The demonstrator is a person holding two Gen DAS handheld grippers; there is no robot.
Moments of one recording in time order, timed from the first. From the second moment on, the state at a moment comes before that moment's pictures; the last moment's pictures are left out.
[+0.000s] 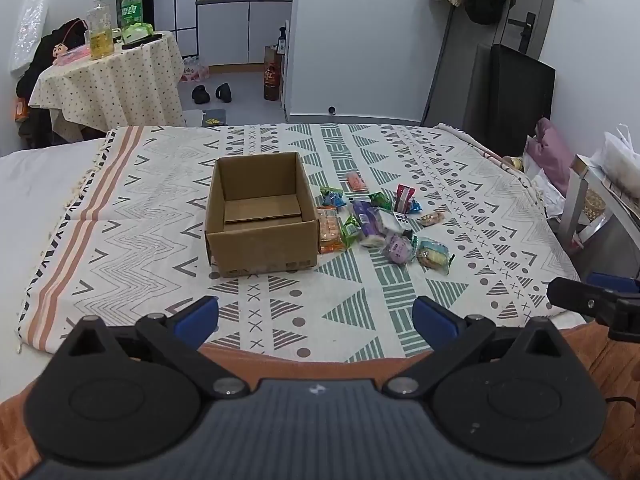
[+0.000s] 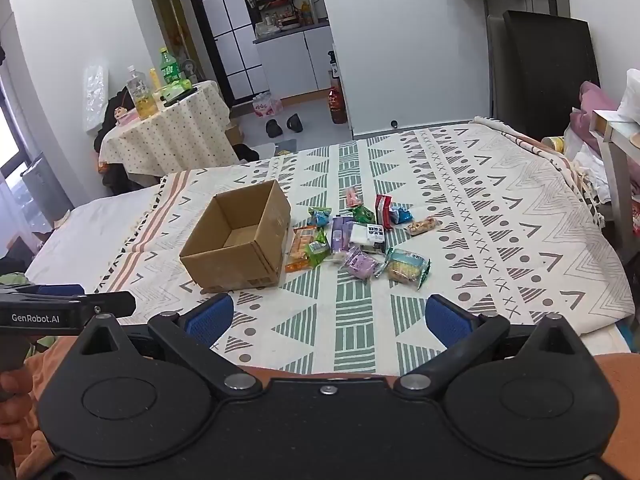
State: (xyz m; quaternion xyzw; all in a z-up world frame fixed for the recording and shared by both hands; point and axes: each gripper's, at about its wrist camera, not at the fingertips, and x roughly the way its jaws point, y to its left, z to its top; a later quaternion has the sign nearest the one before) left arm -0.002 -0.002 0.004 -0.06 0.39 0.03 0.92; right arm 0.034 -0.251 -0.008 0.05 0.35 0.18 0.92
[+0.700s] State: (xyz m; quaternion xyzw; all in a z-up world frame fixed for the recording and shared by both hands) left arm -0.011 -0.008 0.017 -0.06 0.38 0.03 0.92; right arm 0.029 -0.265 -0.001 0.06 0.34 0.19 0.92
